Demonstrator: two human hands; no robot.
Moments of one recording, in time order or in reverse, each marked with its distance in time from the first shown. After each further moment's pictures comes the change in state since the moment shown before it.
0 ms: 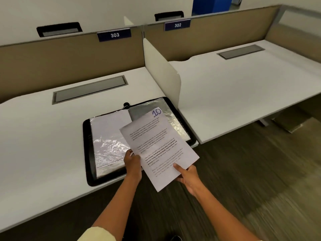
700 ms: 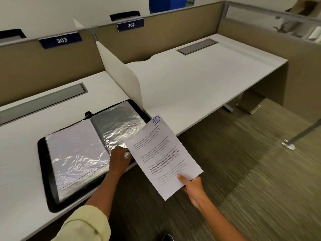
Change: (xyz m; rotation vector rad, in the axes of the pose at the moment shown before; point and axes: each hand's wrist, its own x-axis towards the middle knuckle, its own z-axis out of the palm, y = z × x) left_hand 0.049 -0.022 0.060 1.144 -0.284 0.757; right_hand -0.038 0.012 -0.111 0.175 0.302 -0.054
